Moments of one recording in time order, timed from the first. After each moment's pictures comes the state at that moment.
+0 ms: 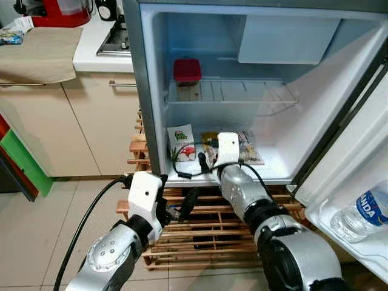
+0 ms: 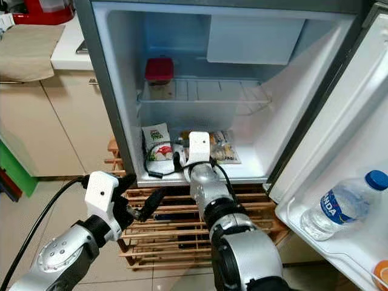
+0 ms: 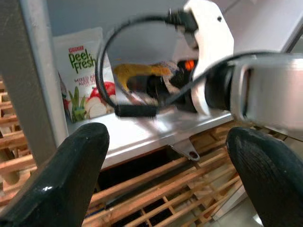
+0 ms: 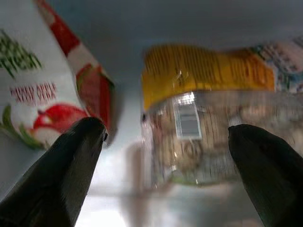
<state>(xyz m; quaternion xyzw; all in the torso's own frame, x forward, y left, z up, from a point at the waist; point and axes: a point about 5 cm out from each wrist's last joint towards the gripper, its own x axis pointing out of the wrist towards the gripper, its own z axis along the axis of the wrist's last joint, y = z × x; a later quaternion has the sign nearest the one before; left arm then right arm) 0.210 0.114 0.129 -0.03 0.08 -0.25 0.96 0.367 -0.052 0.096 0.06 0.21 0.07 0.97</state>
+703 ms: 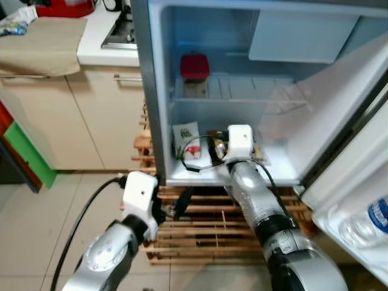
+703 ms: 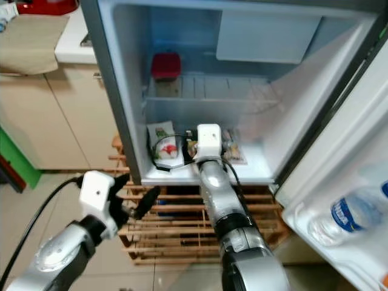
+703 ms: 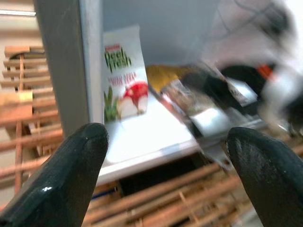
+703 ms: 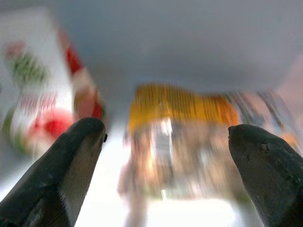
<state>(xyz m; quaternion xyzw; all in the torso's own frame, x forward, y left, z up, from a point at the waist) 0.235 0.117 0.127 -0.03 0.06 -0.22 0.97 0.330 -0.091 0.086 0.01 0.08 0.10 0.99</state>
